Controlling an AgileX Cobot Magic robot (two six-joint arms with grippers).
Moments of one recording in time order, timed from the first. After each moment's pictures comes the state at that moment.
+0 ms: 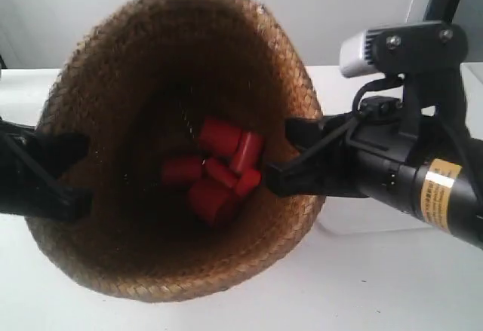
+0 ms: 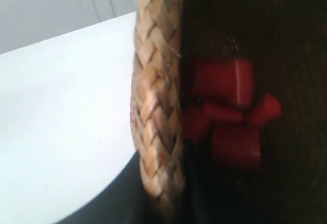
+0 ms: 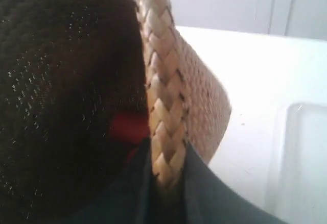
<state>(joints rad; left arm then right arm) -0.95 0.84 -0.55 1.13 0.48 -1.24 0.89 1.03 -0.60 -1.66 0.27 1.93</state>
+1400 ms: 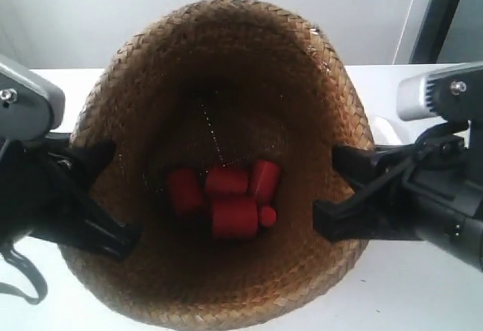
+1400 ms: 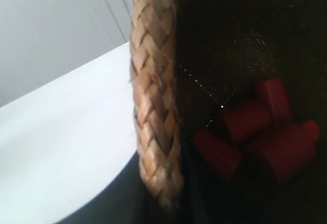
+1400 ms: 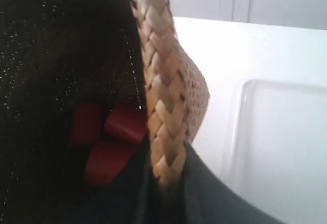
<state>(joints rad) -1.40 0.98 -0.61 1.34 0.96 -1.44 1.08 0.86 -0.51 -1.35 0.57 1.67</state>
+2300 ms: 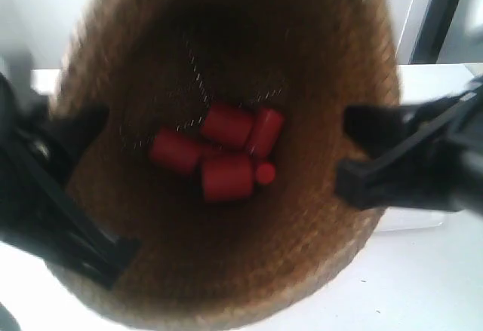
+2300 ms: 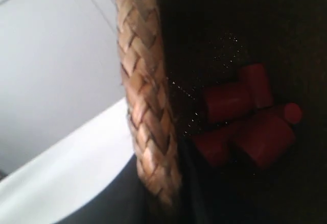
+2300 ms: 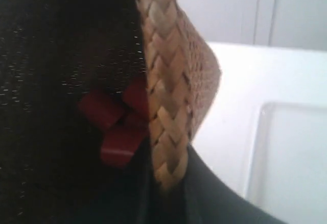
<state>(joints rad) -1.72 1.02 -0.74 1.36 1.31 -1.29 1.13 0.81 -0.64 -1.11 0.61 1.40</state>
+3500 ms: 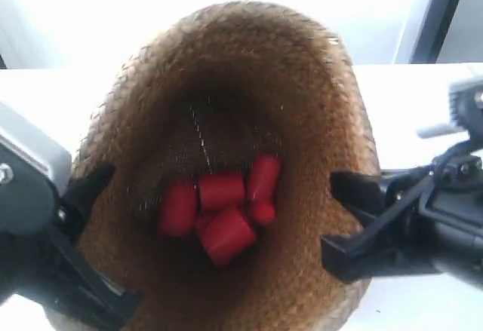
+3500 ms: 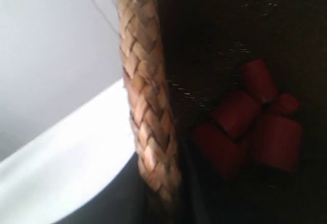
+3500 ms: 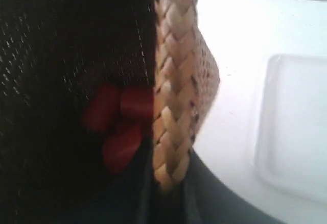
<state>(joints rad) -1.76 1.04 -0.64 1.34 1.31 -1.41 1.24 0.80 -0.54 -1.13 0.66 1.51</state>
